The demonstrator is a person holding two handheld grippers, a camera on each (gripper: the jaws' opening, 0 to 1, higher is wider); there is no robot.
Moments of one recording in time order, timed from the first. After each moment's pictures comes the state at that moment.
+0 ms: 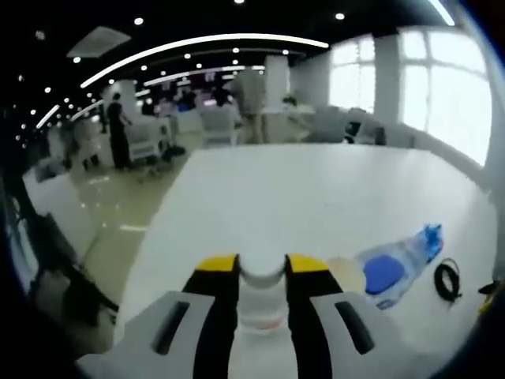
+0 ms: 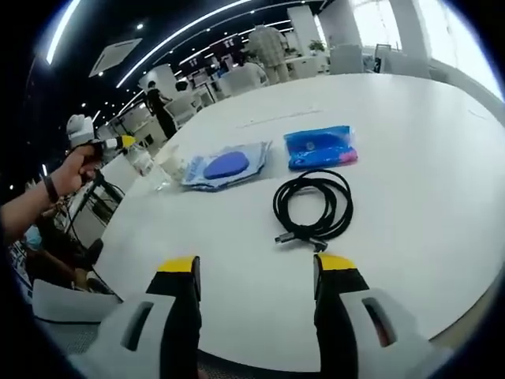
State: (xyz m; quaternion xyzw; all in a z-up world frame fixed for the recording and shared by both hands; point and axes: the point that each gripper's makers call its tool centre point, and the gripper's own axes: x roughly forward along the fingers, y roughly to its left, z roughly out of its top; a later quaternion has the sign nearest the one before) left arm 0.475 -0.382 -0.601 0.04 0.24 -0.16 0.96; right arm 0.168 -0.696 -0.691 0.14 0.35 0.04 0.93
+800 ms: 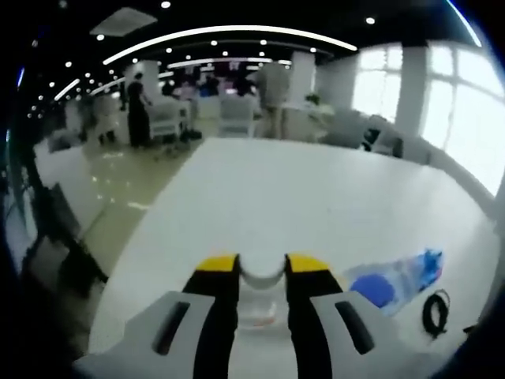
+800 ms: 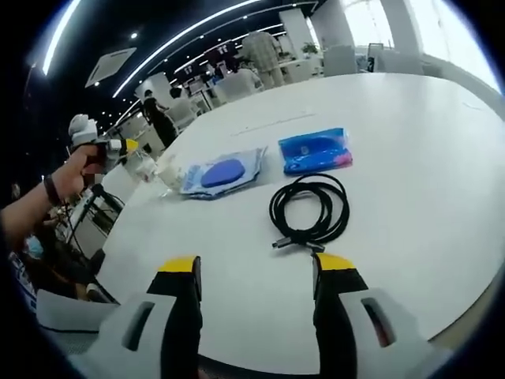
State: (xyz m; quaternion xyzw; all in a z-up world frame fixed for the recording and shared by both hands) left arm 0.474 -0.402 -0.602 0.00 0.26 -0.11 0.96; right arm 0.170 -0.700 -0.690 0.16 0.33 0.03 0.93
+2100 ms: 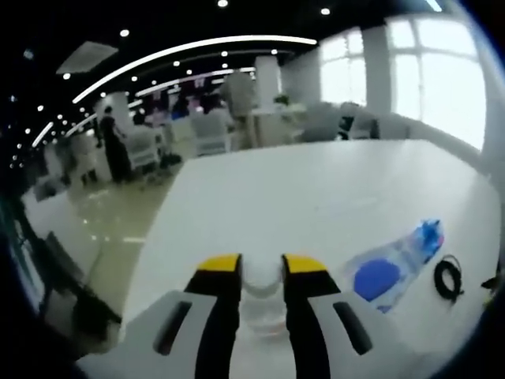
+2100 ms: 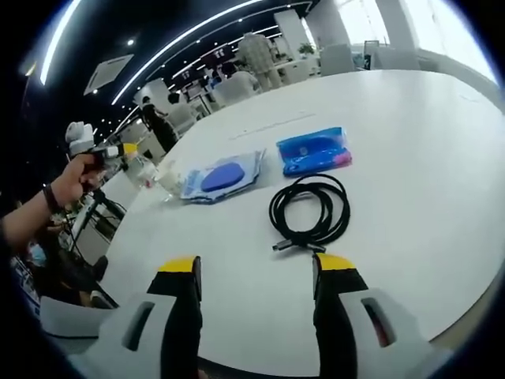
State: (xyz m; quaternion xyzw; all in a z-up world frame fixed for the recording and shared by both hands) left arm 0.475 -0.410 -0.585 0.09 0.22 -0.18 0.95; right arm 0.173 -0.701 -0.690 0.18 0.33 0.02 0.93
